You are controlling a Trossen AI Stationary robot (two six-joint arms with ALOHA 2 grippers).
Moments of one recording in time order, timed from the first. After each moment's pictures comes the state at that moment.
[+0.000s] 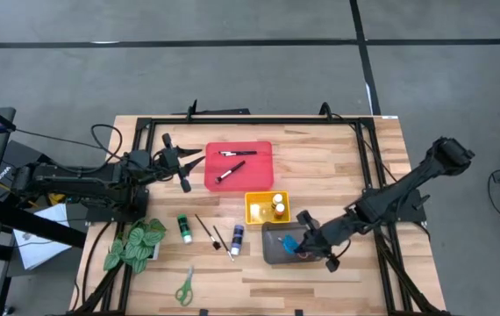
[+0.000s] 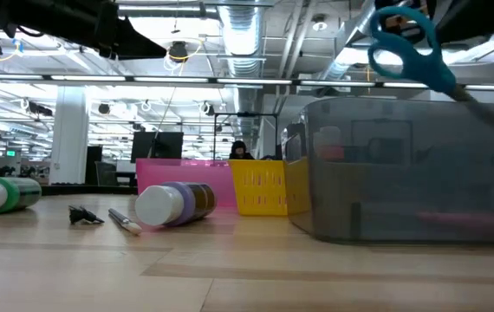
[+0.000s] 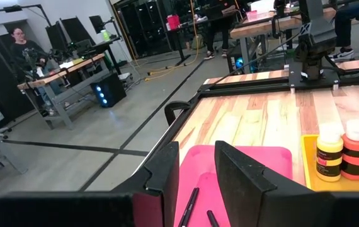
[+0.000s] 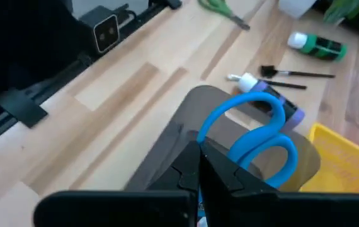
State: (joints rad) left arm 0.08 0.68 0.40 0.20 -0.41 0.26; right arm 0.56 1.31 0.74 -0.10 0.12 -0.15
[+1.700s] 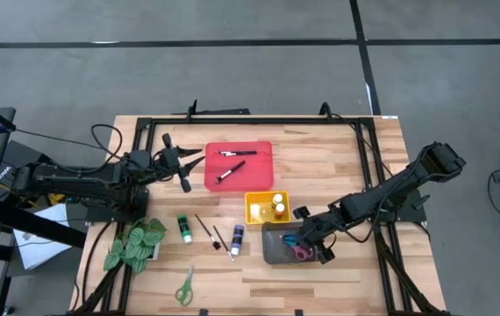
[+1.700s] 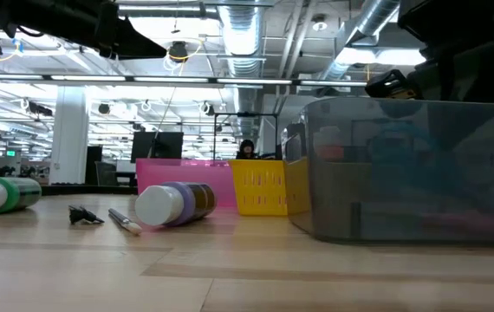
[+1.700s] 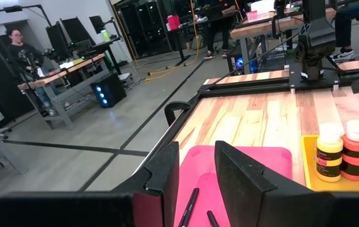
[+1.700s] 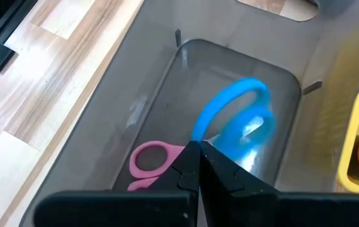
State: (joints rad) left arm 0.08 0.68 0.40 0.20 -0.41 0.26; right arm 0.43 1.44 0.74 -0.25 -0.03 -0.02
